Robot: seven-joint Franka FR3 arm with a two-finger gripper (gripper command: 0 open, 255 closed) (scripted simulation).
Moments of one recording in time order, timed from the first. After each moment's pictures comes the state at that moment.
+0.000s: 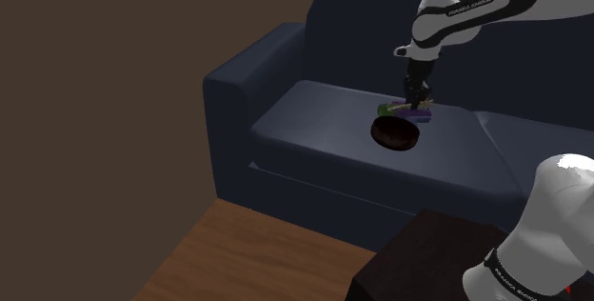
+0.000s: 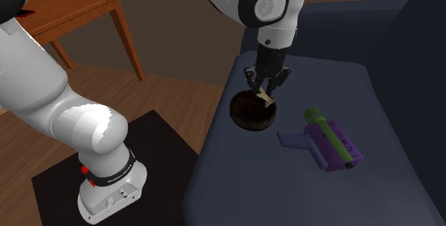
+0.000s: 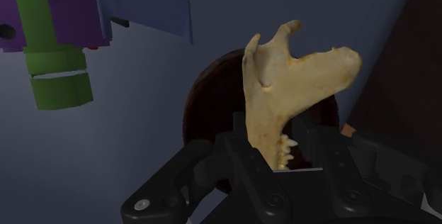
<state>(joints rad) 0.42 -0.15 -0.83 -2.12 -0.18 1.94 -1.31</state>
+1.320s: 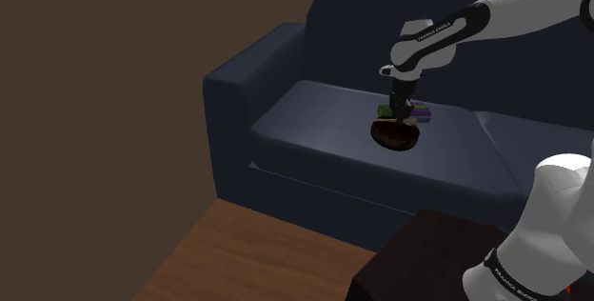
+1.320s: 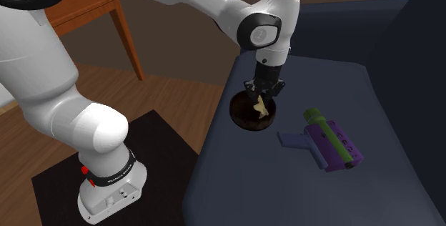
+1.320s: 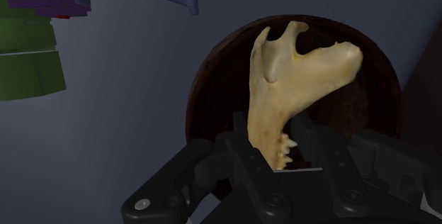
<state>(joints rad) 0.43 0.03 -0.84 -2.17 -0.04 2.12 -1.36</state>
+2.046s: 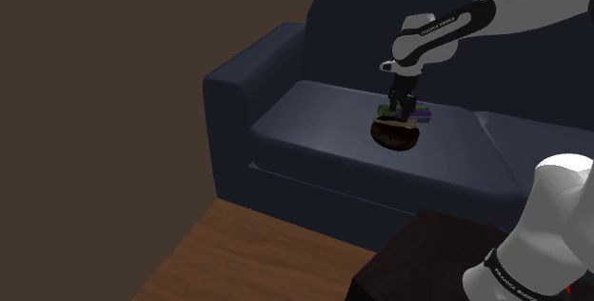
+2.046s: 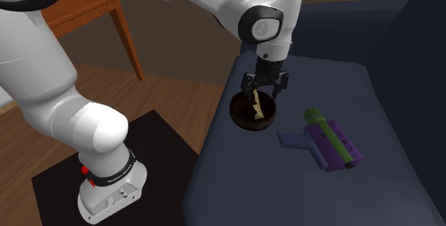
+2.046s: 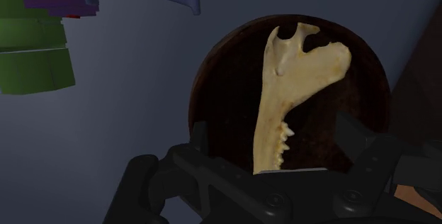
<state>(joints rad) 0.44 0.01 -0.84 -2.15 -0.05 2.08 -1.35</state>
